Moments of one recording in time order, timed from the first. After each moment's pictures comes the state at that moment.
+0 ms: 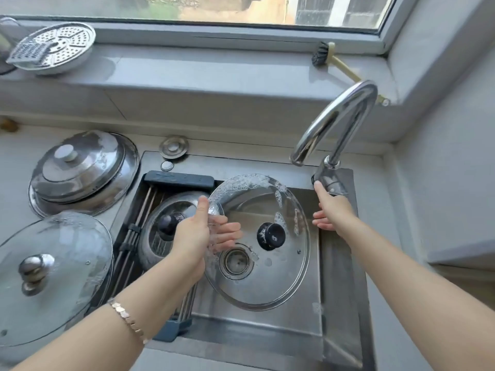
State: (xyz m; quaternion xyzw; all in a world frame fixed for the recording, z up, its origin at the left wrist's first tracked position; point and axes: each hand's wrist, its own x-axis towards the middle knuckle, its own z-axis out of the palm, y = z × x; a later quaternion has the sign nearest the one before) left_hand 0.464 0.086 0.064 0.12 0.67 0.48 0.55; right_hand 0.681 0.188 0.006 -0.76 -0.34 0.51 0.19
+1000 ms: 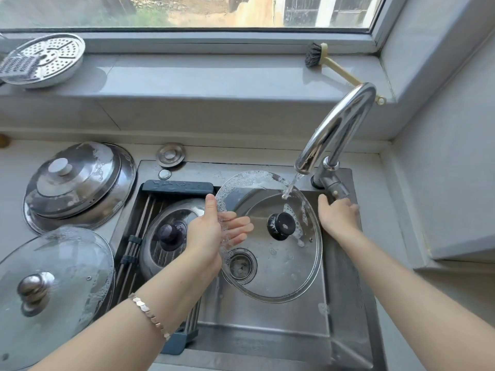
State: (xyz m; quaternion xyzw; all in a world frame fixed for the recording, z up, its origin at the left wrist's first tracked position) left_hand 0.472 0.104 0.069 0.13 0.65 0.48 0.57; right_hand 0.670 0.174 0.006 -0.84 -0.41 0.34 0.14
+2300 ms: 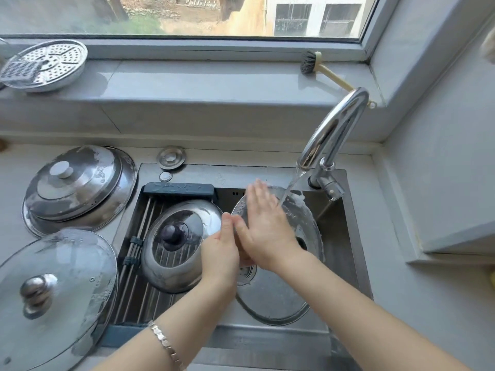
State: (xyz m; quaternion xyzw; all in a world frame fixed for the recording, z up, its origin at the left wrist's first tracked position) left_hand 0.486 0.070 0.073 0.16 0.70 0.46 0.52; right_hand 0.568 0.110 0.061 -0.55 -0.79 0.27 0.05
